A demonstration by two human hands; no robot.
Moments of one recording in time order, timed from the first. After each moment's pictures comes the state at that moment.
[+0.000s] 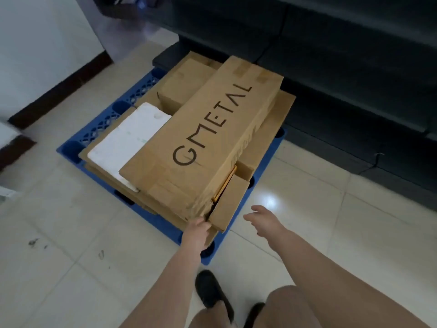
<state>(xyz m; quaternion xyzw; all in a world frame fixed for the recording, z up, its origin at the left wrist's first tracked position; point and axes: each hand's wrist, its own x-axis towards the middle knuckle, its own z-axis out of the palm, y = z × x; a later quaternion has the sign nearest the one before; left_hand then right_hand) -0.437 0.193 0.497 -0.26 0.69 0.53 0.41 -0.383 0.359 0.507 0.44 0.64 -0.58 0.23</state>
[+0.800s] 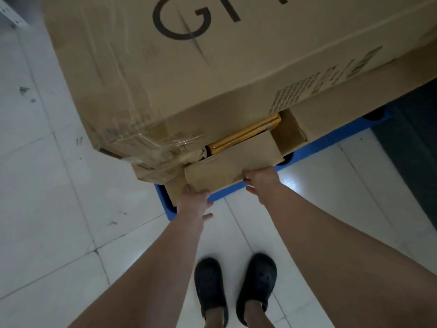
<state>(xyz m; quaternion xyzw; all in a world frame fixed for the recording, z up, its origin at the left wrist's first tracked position) -0.441 0.292 0.238 -0.53 0.55 0.60 0.25 -0.502 0.427 0.238 0.43 0.63 -0.56 0.32</state>
